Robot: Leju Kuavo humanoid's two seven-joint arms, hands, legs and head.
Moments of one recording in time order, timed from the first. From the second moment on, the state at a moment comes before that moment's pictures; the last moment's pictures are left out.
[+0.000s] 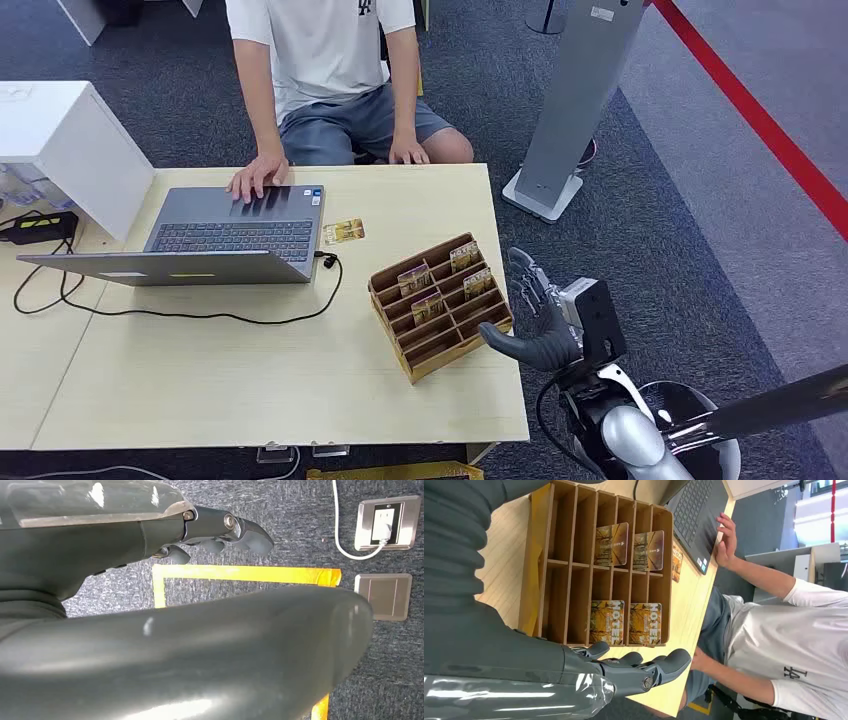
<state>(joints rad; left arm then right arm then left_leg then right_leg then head) -0.10 0.12 -1.12 -0.19 1.28 0.16 -0.22 -0.10 -0.32 0.42 -1.73 -0.18 -0.20 0.01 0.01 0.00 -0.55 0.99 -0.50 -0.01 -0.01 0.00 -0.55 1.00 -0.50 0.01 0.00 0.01</state>
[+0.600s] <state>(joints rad) -0.11 0.12 -1.12 -0.19 1.25 0.14 -0.24 -0.21 -0.31 0.47 -1.78 0.83 -0.27 0.22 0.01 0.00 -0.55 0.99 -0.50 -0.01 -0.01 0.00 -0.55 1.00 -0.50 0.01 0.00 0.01</state>
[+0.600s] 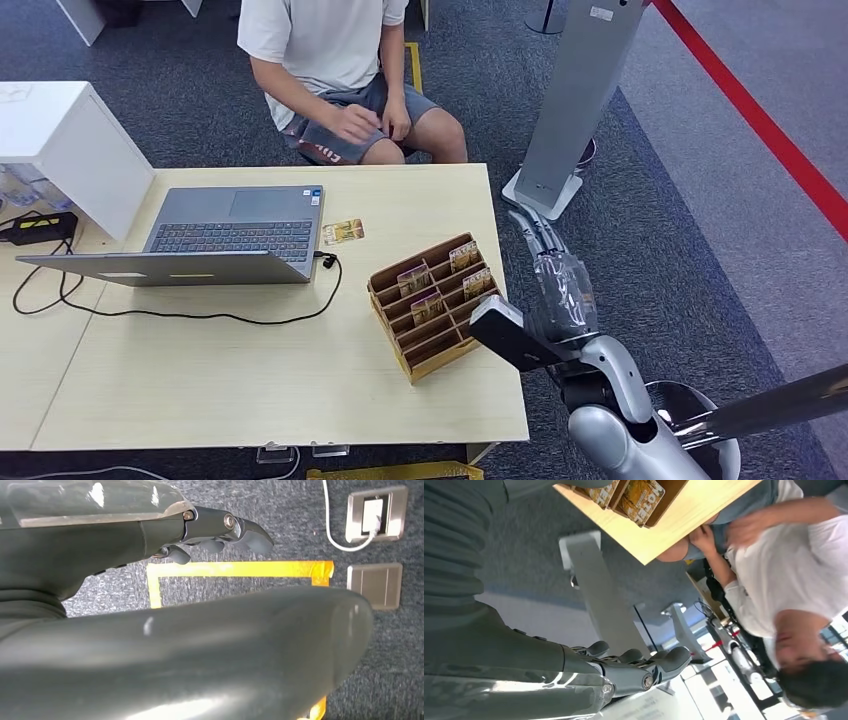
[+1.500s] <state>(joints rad) -0.11 0.13 -1.12 -0.19 1.26 0.14 -0.25 -0.49 -0.23 0.78 -1.49 1.00 -0.12 0.28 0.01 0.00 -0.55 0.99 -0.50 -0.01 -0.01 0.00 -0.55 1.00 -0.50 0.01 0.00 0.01</state>
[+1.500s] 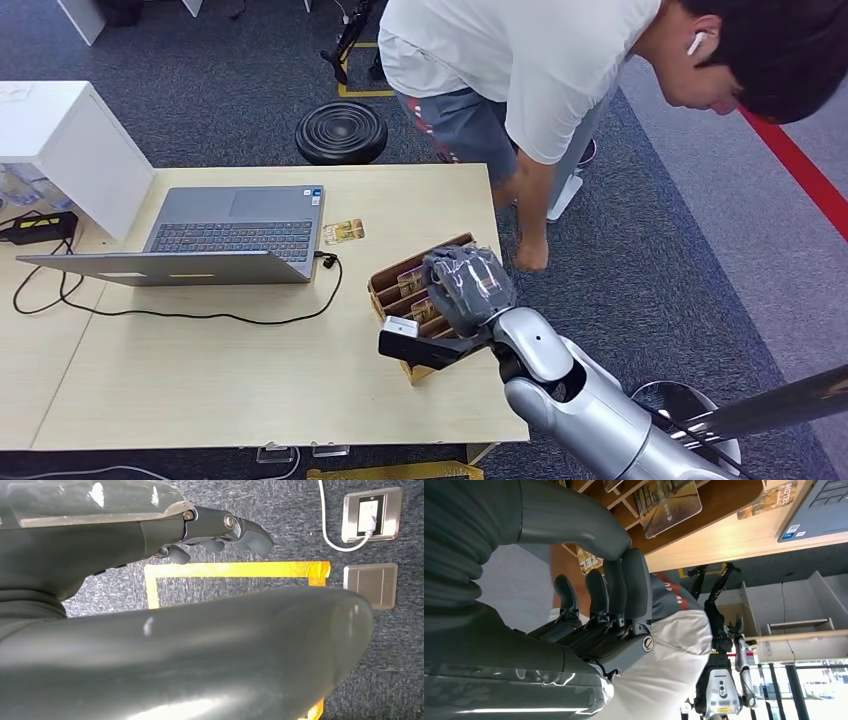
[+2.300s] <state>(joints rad) -0.11 0.13 -1.12 -0.19 1.27 0.14 -0.24 -0.49 -0.23 0.85 -1.51 1.00 -0.13 0.30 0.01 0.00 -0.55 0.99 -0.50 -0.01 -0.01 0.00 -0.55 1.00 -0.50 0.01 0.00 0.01</state>
